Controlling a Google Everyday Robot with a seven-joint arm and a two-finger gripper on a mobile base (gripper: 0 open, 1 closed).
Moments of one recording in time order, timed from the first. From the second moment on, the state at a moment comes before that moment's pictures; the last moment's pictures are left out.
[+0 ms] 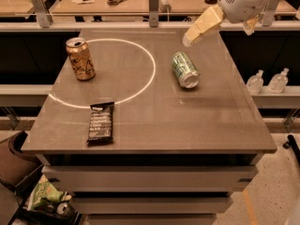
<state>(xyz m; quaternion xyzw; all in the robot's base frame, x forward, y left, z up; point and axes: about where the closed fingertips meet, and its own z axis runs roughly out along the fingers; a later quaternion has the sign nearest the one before) 0.612 -0.189 0.965 -0.18 0.97 0.05 0.18</state>
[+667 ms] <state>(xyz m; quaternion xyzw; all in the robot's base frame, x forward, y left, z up) 0.641 -0.158 0.945 -0.20 0.96 0.07 0.16</state>
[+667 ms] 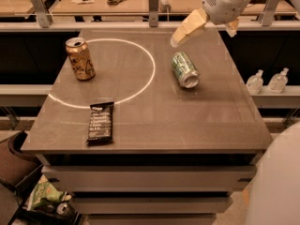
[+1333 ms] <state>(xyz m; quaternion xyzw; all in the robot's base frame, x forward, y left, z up) 0.654 -0.147 0.924 -0.19 0.97 0.05 0.11</state>
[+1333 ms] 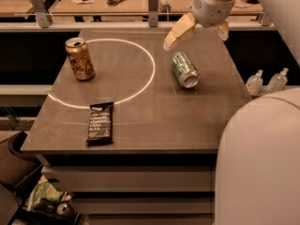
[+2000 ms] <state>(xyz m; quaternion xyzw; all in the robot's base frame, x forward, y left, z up) 0.662 -0.136 0.907 -0.18 0.98 0.05 0.08</state>
